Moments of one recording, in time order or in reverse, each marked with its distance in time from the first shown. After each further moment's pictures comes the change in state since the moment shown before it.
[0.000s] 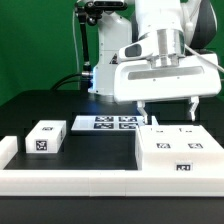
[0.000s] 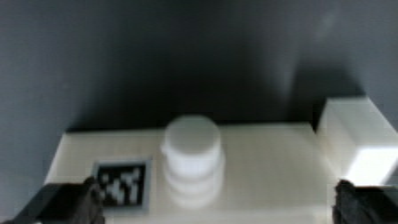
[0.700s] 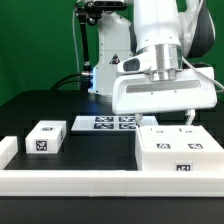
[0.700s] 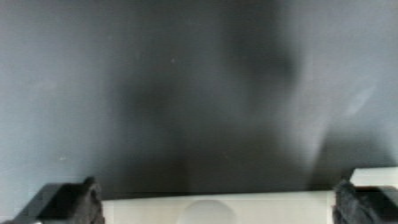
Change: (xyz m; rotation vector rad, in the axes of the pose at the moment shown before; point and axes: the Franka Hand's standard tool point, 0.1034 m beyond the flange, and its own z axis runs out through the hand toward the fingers) arm -0.006 0.005 0.018 -0.001 -0.034 -0.002
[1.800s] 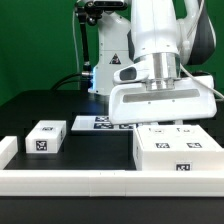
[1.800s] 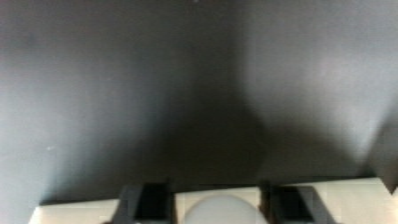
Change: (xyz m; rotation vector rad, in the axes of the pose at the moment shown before) arm 0.006 0.007 0.018 -0.002 -0.003 0.016
